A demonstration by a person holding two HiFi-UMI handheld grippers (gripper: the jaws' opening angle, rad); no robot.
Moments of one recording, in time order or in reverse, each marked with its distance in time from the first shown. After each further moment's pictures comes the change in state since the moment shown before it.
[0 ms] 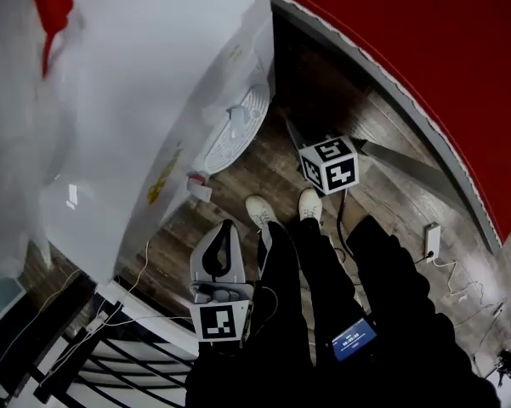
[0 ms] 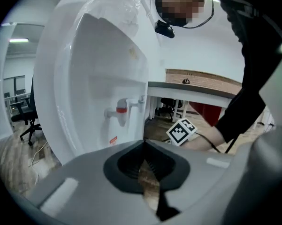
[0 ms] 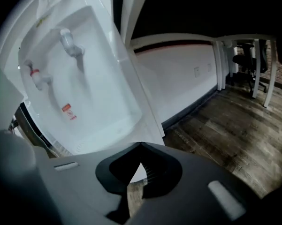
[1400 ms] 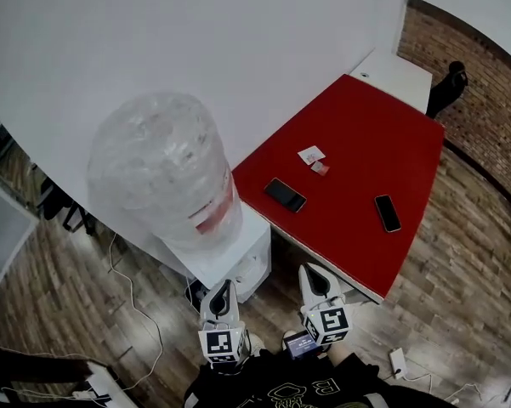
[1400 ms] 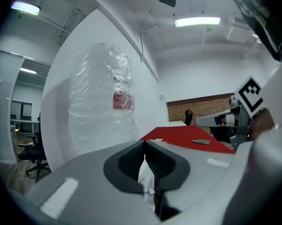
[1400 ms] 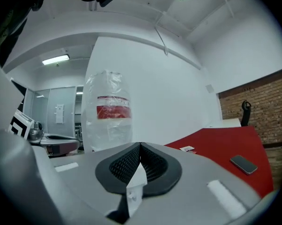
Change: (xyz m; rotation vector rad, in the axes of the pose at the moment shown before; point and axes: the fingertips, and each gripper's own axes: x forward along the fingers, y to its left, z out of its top) left arm -0.161 -0.008 0.315 0.118 -0.399 0.075; right arm -0.436 0.185 0.306 -0.211 -0.636 -0.196
